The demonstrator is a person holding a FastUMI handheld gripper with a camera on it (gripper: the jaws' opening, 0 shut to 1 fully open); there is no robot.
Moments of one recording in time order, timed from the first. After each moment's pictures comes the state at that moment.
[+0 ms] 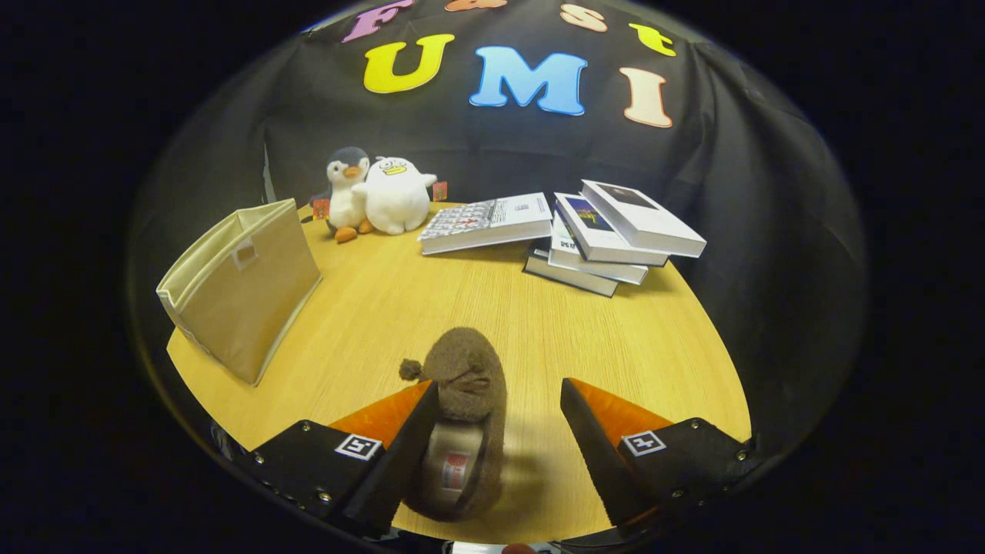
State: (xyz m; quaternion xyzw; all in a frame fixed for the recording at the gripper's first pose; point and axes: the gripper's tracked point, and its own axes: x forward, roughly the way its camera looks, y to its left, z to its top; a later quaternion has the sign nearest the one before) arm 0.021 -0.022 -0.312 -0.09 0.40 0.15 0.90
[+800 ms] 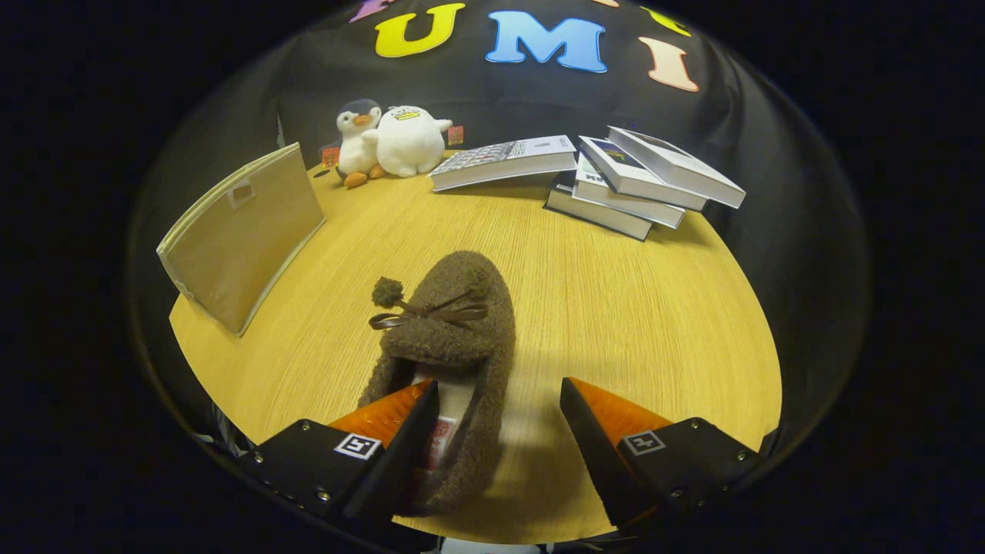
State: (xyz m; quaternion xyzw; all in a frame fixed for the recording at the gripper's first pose) arm 0.004 -0.021 -0.372 -0.07 0.47 0.19 0.86
